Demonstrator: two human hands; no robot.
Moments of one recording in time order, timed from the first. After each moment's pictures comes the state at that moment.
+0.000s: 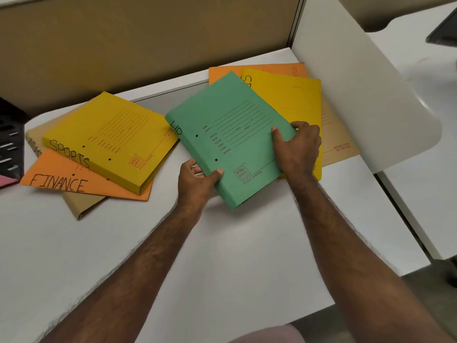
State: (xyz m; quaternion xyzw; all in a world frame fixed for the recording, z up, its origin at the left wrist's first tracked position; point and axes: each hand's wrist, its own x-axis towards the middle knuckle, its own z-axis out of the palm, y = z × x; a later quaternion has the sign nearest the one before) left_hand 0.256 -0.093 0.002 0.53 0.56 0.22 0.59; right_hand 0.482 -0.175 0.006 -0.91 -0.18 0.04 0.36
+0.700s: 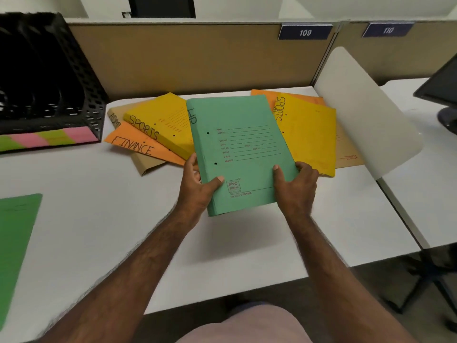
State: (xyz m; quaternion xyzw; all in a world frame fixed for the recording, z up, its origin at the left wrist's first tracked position) left_hand 0.070 -0.155 0.052 0.52 0.44 0.33 0.65; right_hand 0.272 -0.271 0.052 -0.87 -0.23 0.04 0.43
